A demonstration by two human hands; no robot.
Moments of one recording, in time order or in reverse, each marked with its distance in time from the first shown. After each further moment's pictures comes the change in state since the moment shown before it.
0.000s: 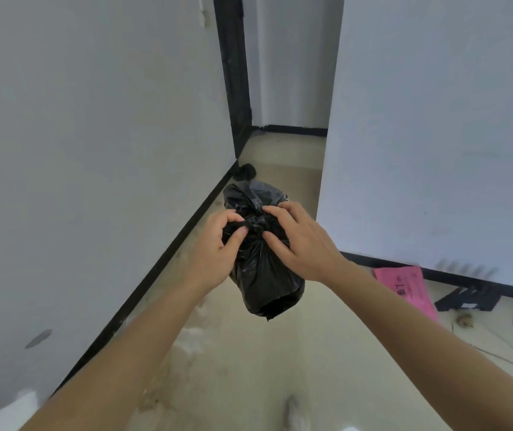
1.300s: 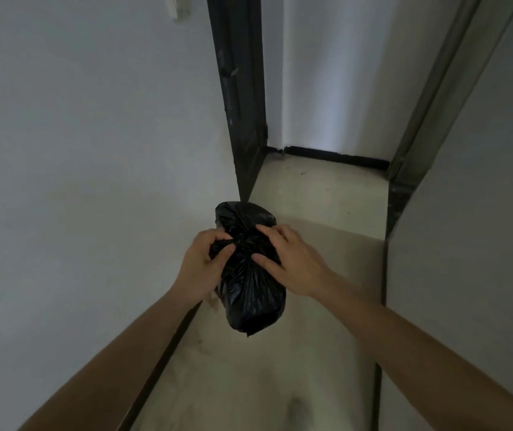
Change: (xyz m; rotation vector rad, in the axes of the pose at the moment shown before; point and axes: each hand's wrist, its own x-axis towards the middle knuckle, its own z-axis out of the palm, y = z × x) left_hand 1.021 -0.479 0.096 -0.024 0.014 -0.310; right_hand 0.943 0.561 0.303 0.110 -0.248 0.066
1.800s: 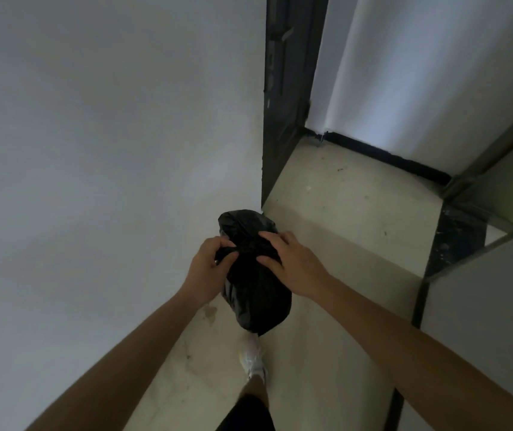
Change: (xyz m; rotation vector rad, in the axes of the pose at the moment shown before) left_hand 0.281 -0.131 0.024 0.033 0.012 -0.246; right_hand 0.304 0.137 0.088 0.047 -0.348 0.079
